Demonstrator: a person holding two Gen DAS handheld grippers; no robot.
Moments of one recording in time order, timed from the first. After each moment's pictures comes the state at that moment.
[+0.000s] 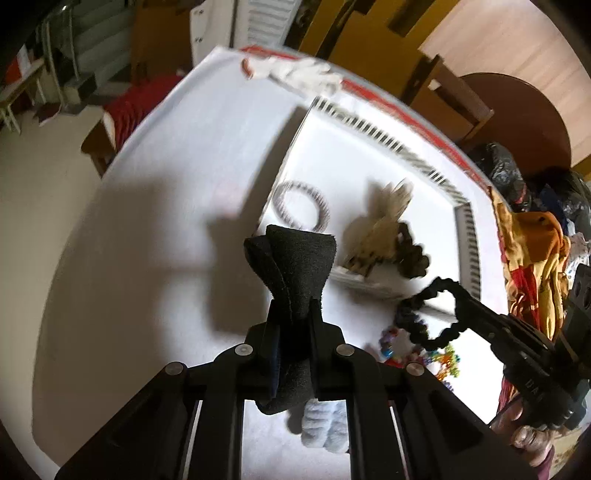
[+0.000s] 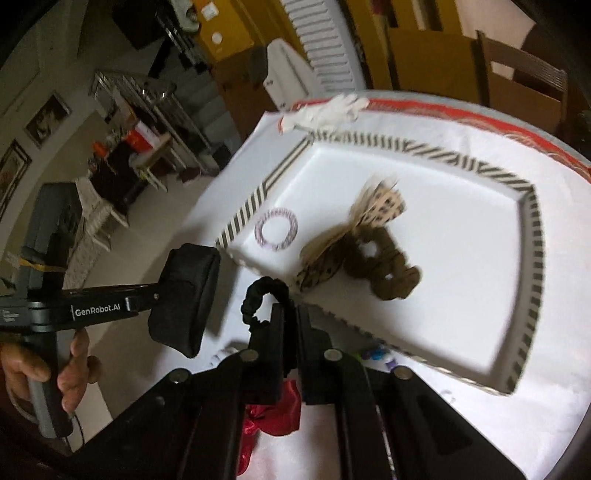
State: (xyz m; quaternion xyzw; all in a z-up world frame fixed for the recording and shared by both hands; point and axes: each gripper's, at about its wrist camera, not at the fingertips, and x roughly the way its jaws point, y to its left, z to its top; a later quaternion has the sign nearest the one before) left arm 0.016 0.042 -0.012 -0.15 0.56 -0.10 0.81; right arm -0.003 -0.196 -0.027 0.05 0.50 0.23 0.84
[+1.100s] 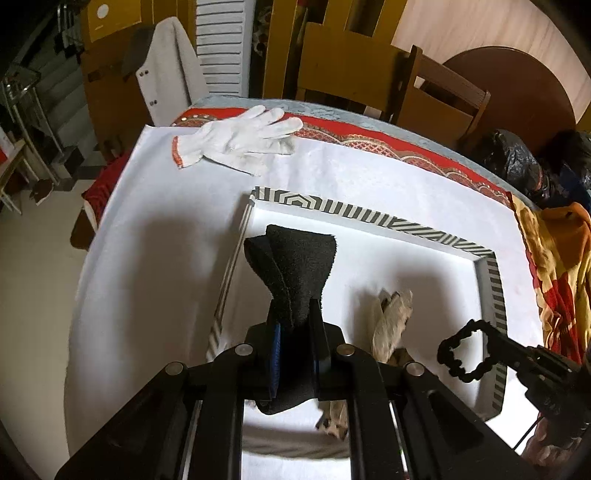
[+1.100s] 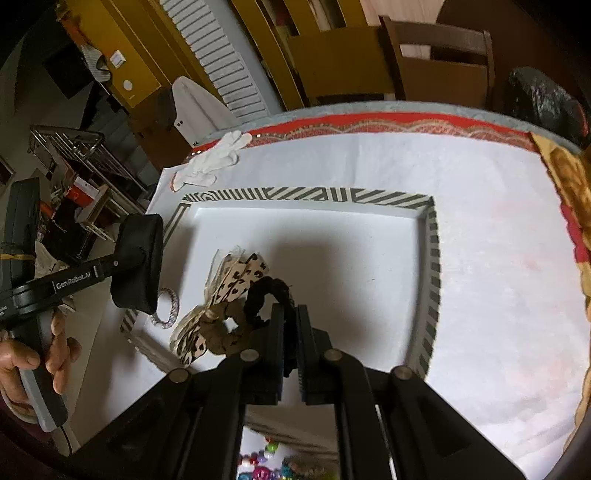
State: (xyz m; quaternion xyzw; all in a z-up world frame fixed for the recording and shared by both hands) left arm 0.152 -0.035 -0.013 -0.04 0.52 -0.10 0.84; right arm 0.076 -0.291 -0.040 0.11 0.50 0.10 0.85
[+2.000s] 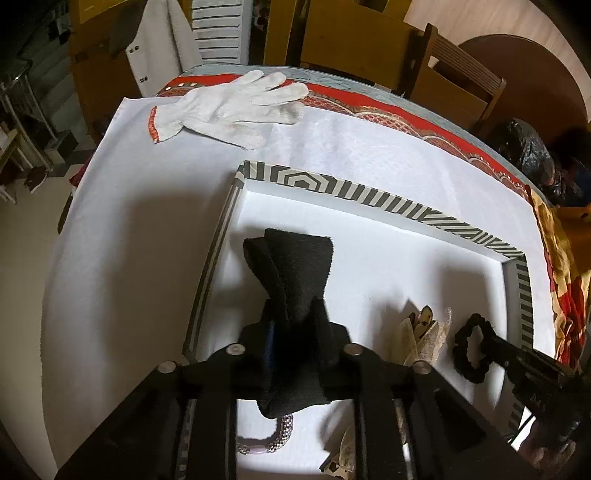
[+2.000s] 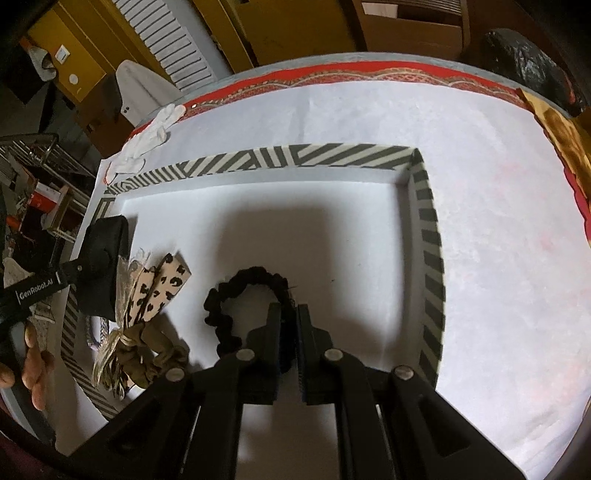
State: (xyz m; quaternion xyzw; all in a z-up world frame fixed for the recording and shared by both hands) left arm 0.183 -0.044 -0.058 -0.04 0.56 -0.09 0.82; right arm 0.120 -0.306 -0.101 0.11 0.55 0.03 0.82
